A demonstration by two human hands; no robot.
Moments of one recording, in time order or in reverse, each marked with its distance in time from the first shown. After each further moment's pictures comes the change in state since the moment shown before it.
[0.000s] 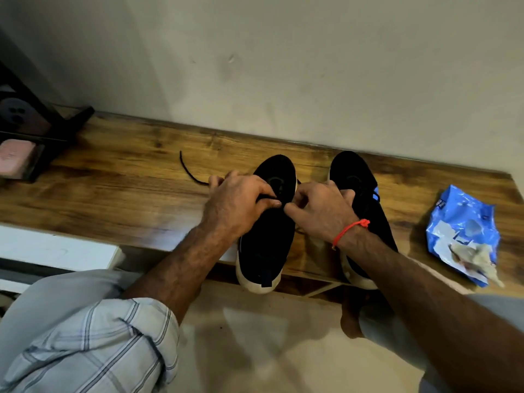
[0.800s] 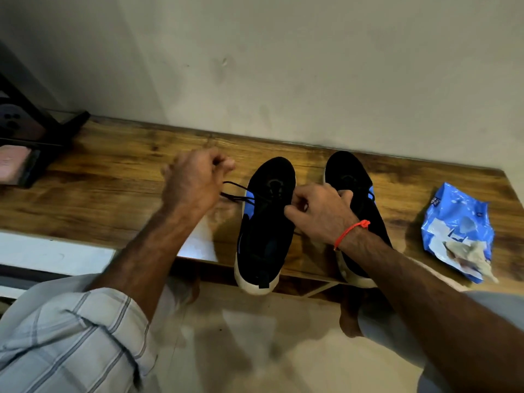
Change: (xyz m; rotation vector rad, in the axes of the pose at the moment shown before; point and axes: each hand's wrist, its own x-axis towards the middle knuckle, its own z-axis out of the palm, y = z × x) left_hand 0.008 -0.032 -0.034 -0.237 0.269 -0.262; right_hand -0.005 0.010 -0.002 0.042 -0.002 -0.042
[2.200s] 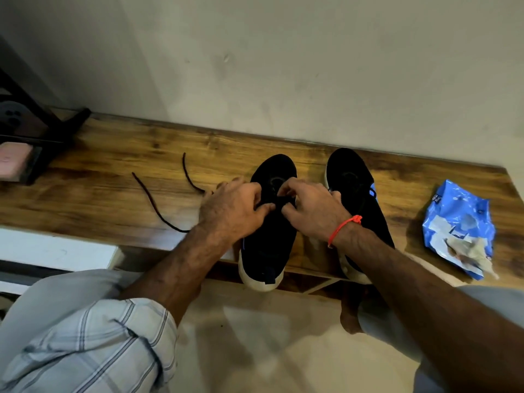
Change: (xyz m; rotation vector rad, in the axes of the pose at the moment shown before) left_hand -0.034 0.026 0.033 0.324 -0.394 0.101; right_hand 0.005 -0.010 0.004 -0.010 -0.161 0.000
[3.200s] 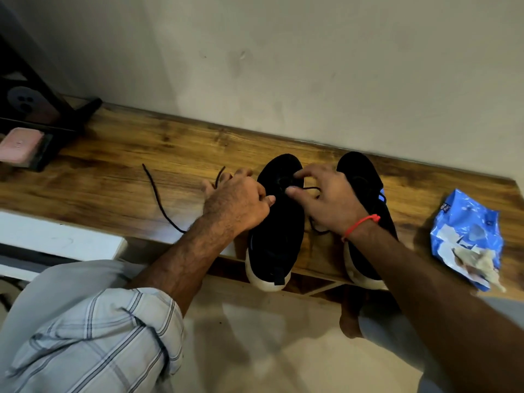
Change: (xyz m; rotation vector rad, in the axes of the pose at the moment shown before) left_hand 0.004 -0.001 -0.012 -0.008 -0.090 -0.109; right_hand 0.009 0.009 -0.009 0.182 0.124 0.009
